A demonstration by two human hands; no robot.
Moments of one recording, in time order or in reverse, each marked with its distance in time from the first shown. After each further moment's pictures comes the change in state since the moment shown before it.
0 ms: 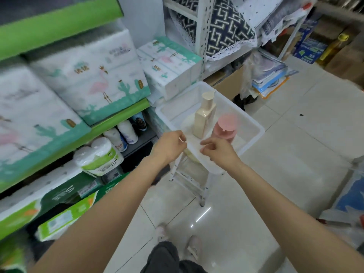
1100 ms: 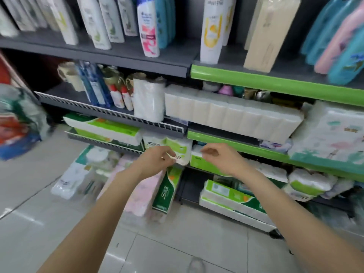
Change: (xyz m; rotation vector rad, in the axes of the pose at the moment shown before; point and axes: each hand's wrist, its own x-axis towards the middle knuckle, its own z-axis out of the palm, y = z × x) left_hand -0.629 -0.430 -0.210 -0.278 0.627 -0.569; right_hand -0.343 -0.313 0.525 -0.519 -0.744 -0.921
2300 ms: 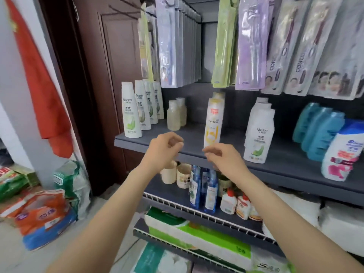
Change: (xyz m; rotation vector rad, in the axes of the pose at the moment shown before) left_hand 0.113 -0.292 -0.527 -0.169 0.545 0.225; right_hand 0.377 -0.477 0.157 0.183 0.355 -0.254
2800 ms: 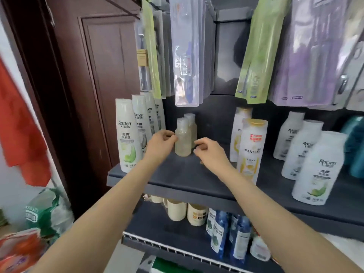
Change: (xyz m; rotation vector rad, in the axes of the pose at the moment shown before) left_hand 0.190 -0.093 -0.028 -0.240 0.076 -0.152; right_hand 0.186 -0.016 0.097 0.007 0.104 0.066
